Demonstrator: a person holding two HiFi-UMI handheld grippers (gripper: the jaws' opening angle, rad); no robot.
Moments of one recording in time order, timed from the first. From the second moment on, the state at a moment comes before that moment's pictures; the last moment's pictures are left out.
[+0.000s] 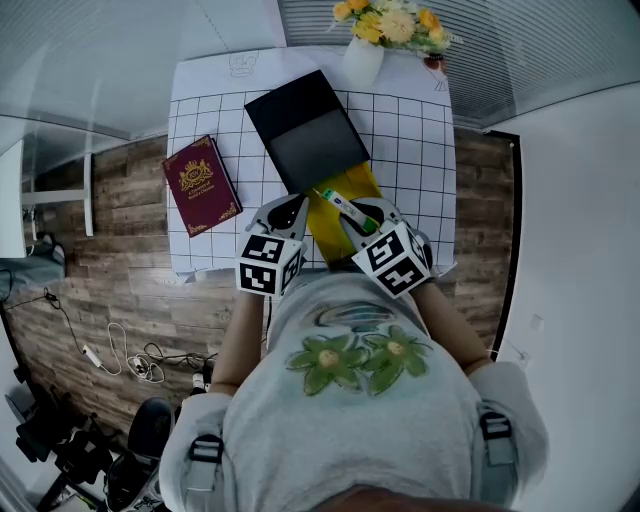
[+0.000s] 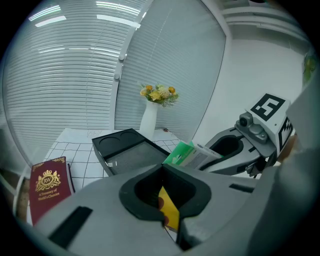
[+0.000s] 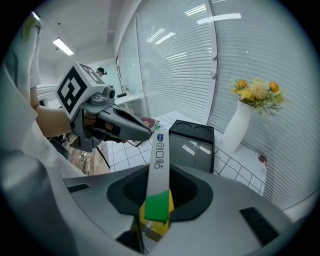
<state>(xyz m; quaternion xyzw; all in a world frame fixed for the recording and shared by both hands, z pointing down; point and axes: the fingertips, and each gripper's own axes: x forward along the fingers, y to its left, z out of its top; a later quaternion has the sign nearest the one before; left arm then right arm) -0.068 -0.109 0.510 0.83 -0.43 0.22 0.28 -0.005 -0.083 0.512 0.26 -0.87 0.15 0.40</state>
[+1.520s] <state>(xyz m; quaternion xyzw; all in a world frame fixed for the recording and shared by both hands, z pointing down) -0.068 -0.103 0.511 0.83 -0.42 0.22 0.28 0.002 -0.081 0.502 0.27 -0.86 0.15 0.41</state>
